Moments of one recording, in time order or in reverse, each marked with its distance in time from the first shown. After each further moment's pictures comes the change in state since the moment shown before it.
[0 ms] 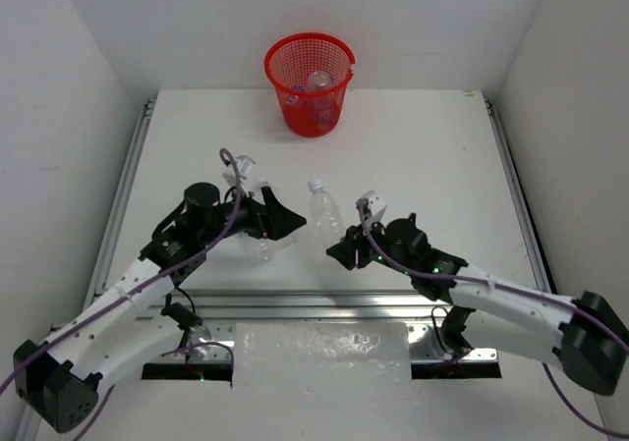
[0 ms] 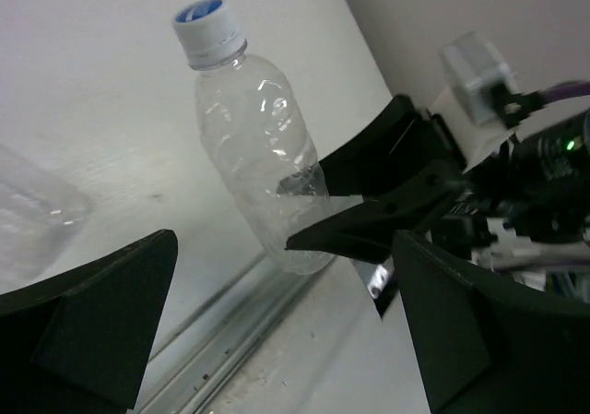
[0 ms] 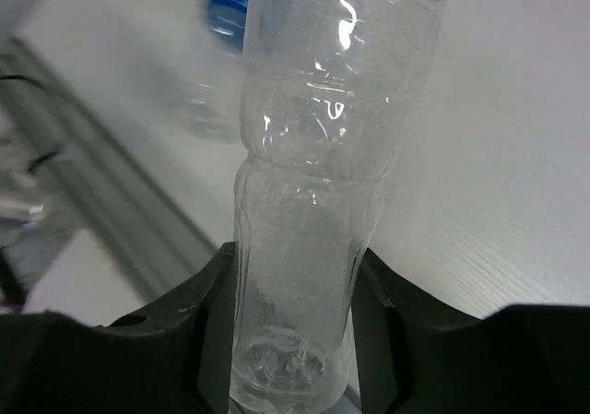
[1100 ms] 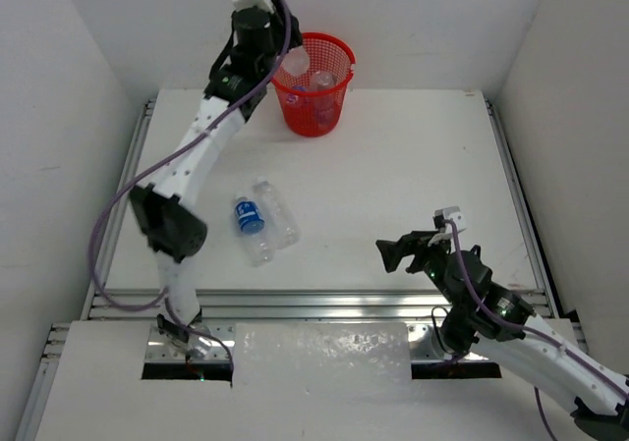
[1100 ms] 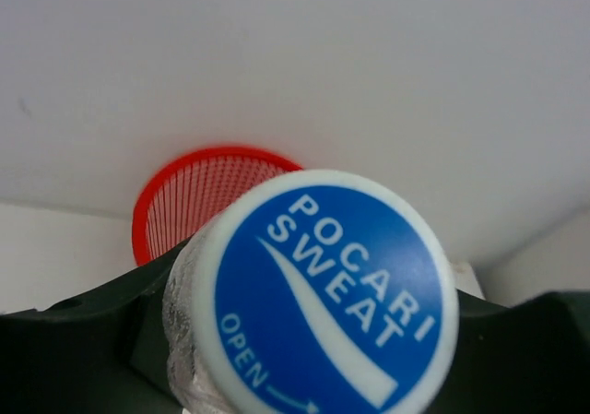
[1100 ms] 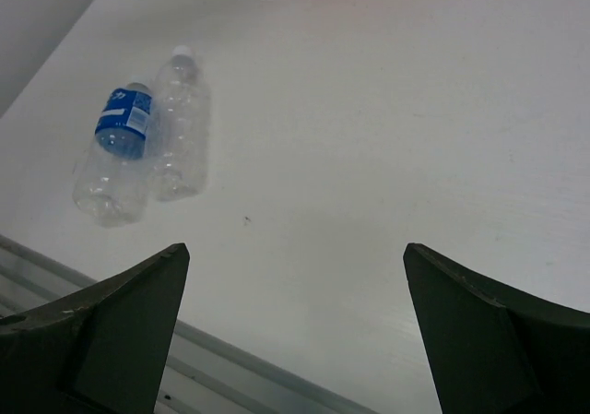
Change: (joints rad) left arm 0.073 1.111 1.464 -0.066 -0.699 0.244; right arm 0.003 -0.786 -0.112 -0.443 0.391 0.008
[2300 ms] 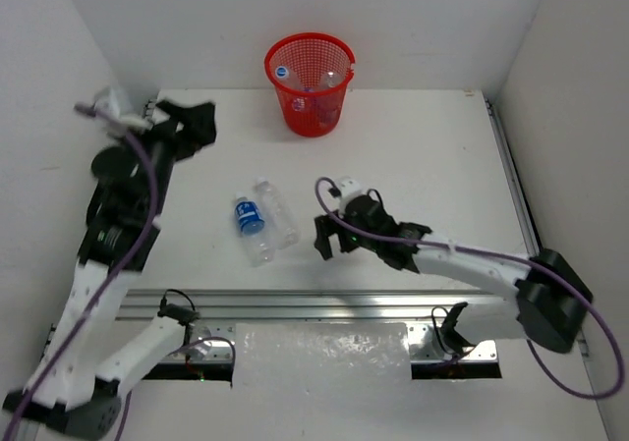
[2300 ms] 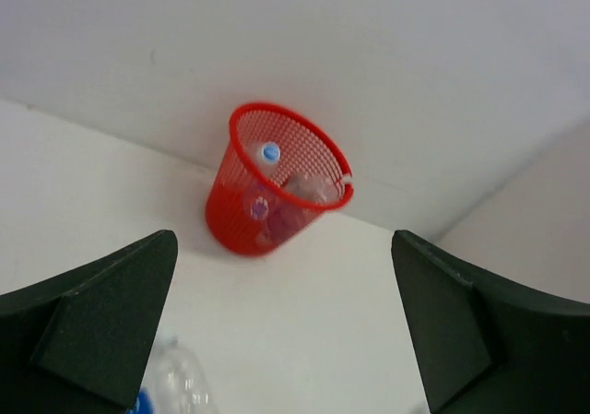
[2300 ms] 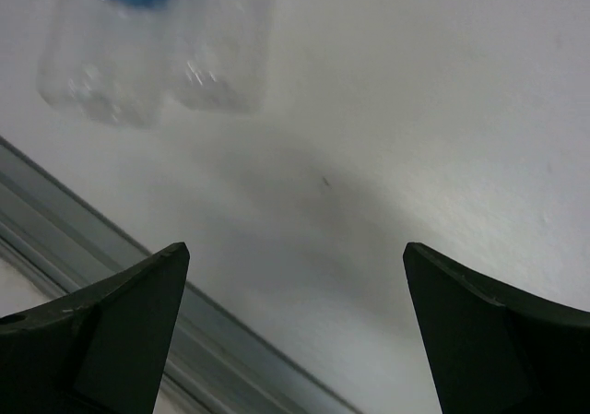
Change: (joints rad) left arm 0.147 -0.901 -0.865 0.032 0.097 -0.115; right arm 0.001 0.952 0.293 0.193 -0.306 -0.040
